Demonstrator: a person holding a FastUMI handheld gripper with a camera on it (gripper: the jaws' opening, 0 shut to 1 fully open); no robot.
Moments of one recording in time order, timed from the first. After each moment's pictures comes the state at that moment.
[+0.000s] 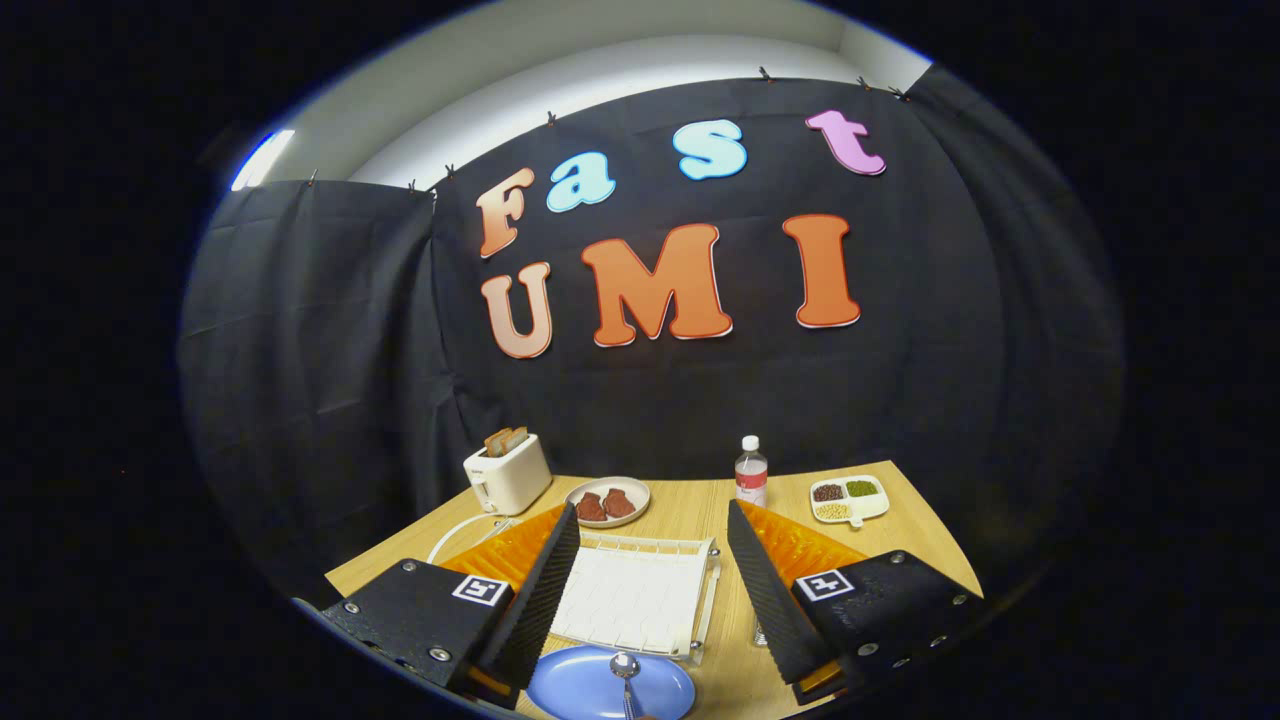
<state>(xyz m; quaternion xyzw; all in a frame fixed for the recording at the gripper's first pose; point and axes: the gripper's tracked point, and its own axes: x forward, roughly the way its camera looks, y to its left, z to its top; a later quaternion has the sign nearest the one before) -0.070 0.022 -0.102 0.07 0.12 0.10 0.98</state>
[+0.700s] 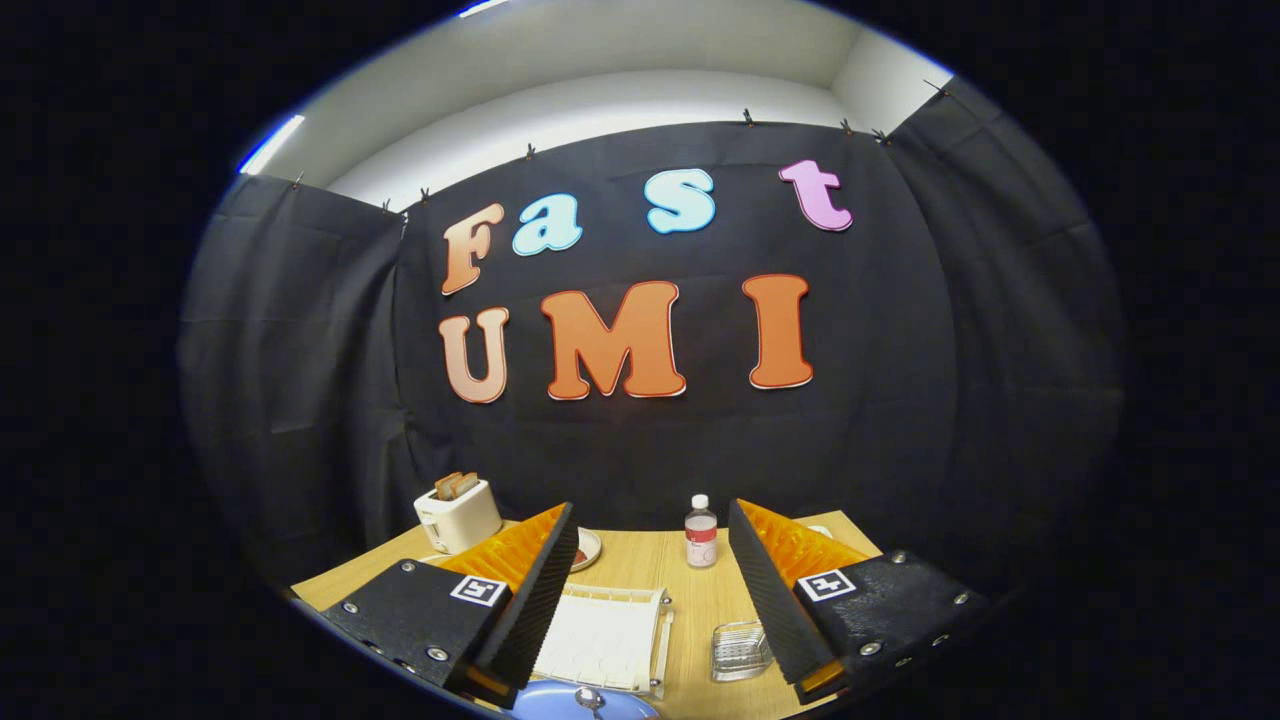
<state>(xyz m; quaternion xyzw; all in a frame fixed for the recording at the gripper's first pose) -0.049 -0.007 -0.059 0.04 0.06 0.03 1.00</state>
